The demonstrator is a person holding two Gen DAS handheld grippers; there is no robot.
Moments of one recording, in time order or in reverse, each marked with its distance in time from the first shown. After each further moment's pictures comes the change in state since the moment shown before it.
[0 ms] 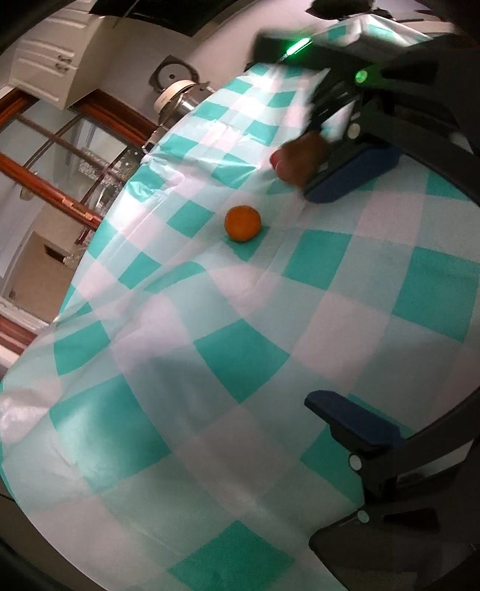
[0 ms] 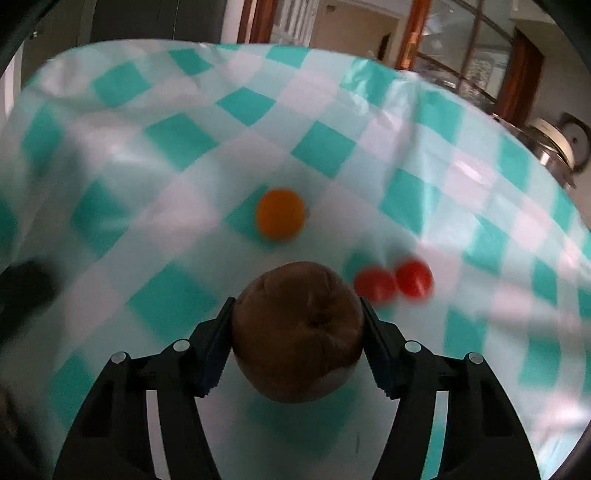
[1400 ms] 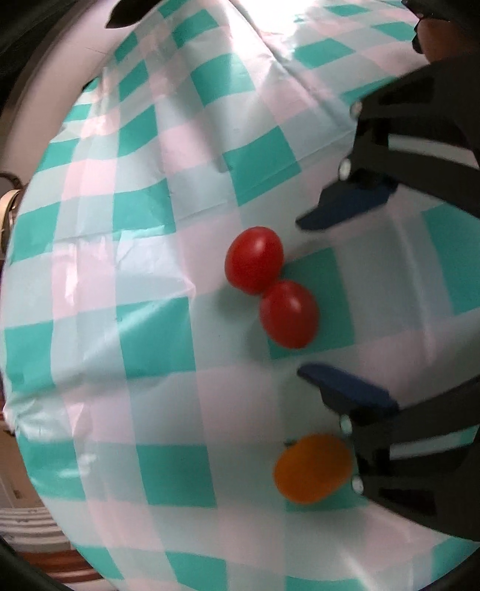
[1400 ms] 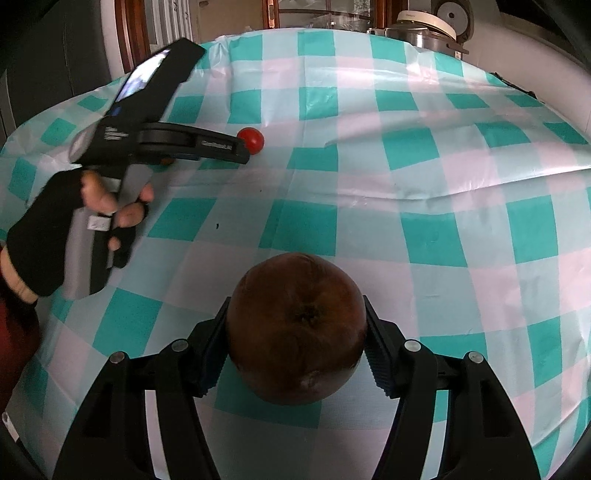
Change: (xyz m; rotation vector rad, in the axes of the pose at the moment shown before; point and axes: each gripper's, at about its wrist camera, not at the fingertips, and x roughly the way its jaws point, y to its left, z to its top) left arm 0.186 -0.196 0.006 0.678 0.309 -0.108; right arm -0.078 -0.065 -0.119 0.417 0.090 -0.097
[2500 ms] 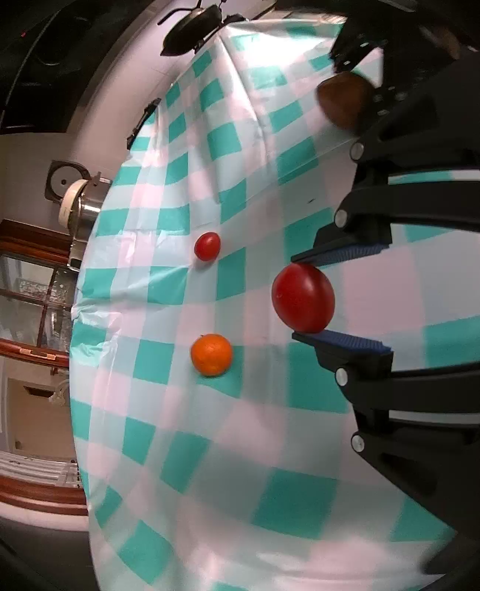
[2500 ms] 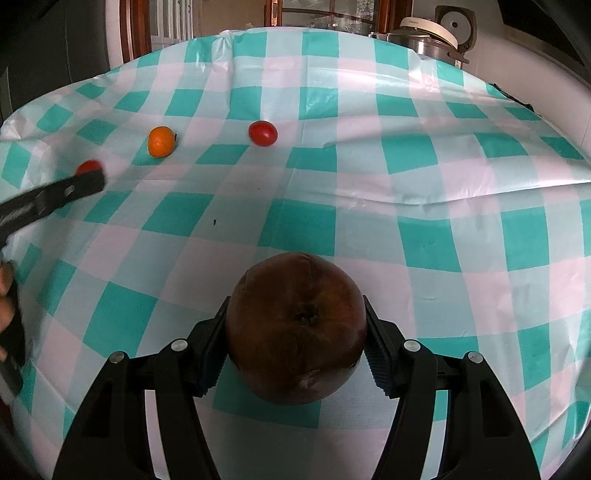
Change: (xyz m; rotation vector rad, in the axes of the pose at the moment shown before) left arm -0.145 0.041 -0.127 -0.179 -0.220 -0.063; right arm -0.001 0.009 -0.001 -0.045 0.001 -0.057
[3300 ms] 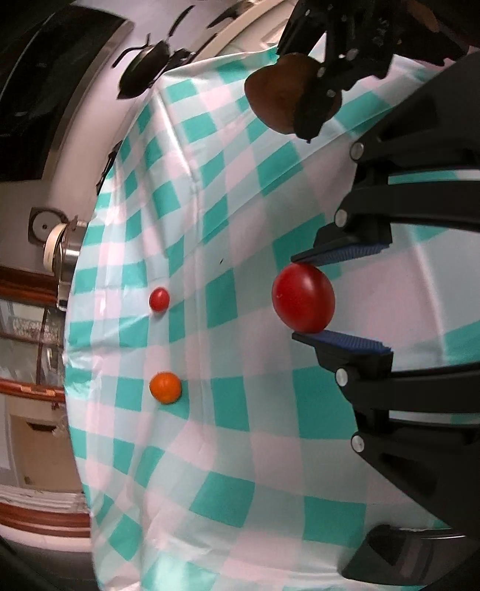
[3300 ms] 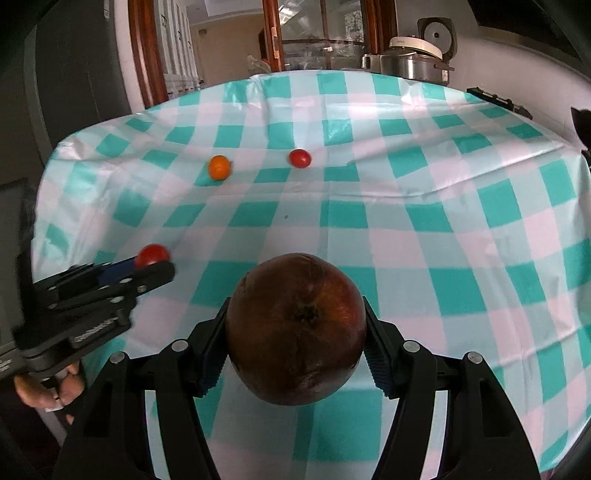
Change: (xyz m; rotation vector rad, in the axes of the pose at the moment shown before) left arm -0.060 -0.035 -0.072 0.138 0.042 -0.070; right arm -0.097 0.036 -0.054 0.093 -0.114 0.099
